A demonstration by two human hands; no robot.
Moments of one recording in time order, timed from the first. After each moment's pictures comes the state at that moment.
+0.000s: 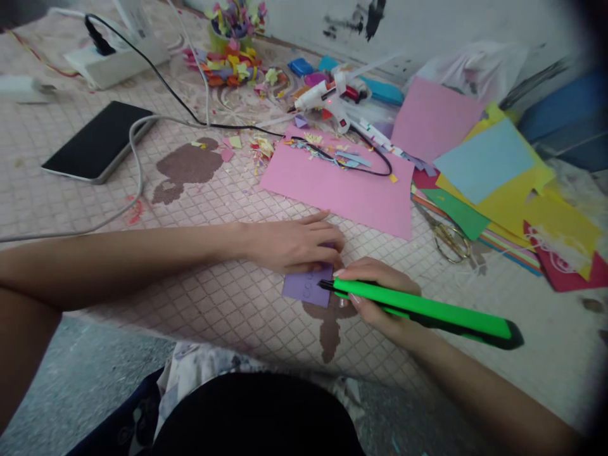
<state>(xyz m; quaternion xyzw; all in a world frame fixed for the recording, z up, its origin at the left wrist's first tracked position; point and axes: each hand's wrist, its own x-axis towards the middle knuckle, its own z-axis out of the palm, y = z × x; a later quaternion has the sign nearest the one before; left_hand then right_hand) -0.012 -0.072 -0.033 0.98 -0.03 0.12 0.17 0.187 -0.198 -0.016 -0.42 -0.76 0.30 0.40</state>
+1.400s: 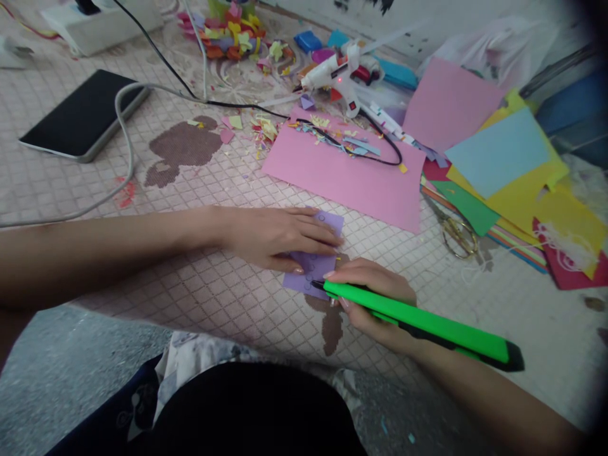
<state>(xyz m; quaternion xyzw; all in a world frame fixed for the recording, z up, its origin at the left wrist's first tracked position) -0.037 -0.074 -0.020 0.95 -0.01 0.05 0.30 0.172 -0.205 -0.019 -0.43 -0.77 0.29 0.39</state>
